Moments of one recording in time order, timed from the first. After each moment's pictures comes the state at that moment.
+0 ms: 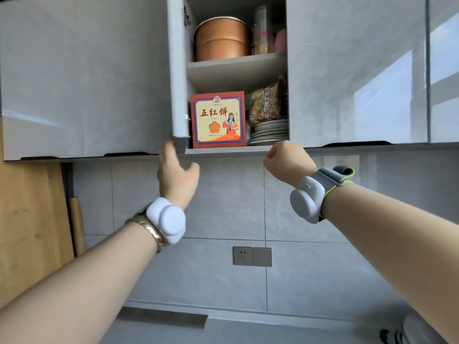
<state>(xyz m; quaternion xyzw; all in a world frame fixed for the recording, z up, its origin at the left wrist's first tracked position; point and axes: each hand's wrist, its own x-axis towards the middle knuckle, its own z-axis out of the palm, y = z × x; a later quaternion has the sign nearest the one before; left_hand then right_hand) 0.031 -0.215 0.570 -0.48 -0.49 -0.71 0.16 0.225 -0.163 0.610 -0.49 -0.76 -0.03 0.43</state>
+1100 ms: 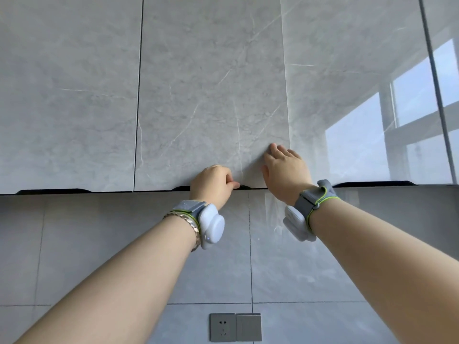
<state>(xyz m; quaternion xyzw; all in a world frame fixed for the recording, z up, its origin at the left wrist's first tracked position) 0.045 -0.032 0.647 -0.63 -0.58 -0.45 0.25 0.199 -0.003 0.663 -0.46 -0.73 -0.33 0.39</state>
